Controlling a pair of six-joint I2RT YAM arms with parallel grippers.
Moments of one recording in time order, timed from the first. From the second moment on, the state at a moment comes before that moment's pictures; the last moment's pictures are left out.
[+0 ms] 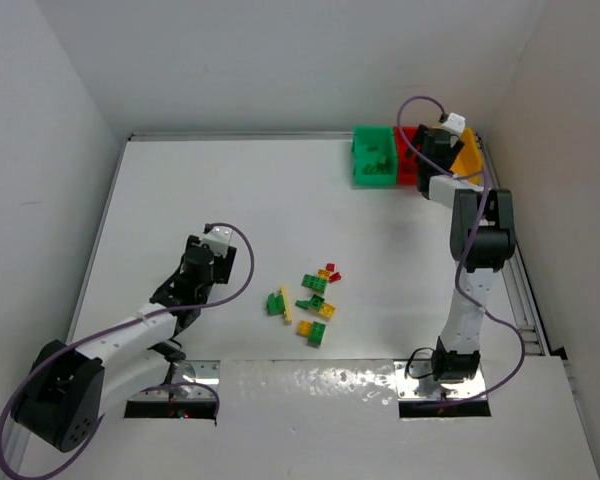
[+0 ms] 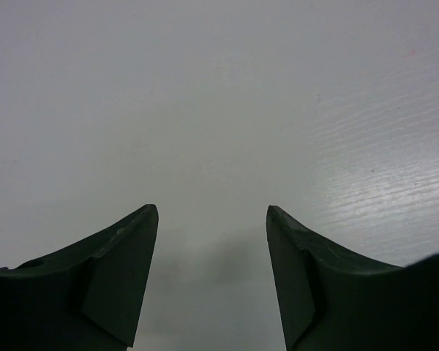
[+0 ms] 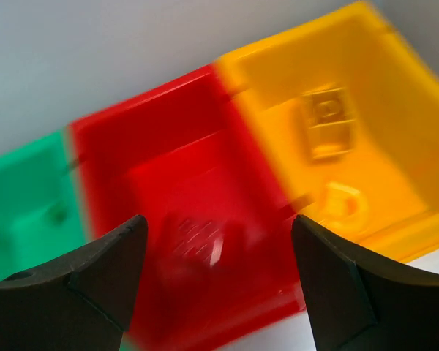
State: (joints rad) left arm -0.44 0.98 0.26 0.22 -0.38 0.11; right arm -0.04 2.18 1.44 0.41 0.35 0.27
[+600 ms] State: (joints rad) left arm -0.44 0.86 0.26 0.22 -0.26 0.12; right arm 0.44 1.65 1.09 -0.02 -0.03 -0.04
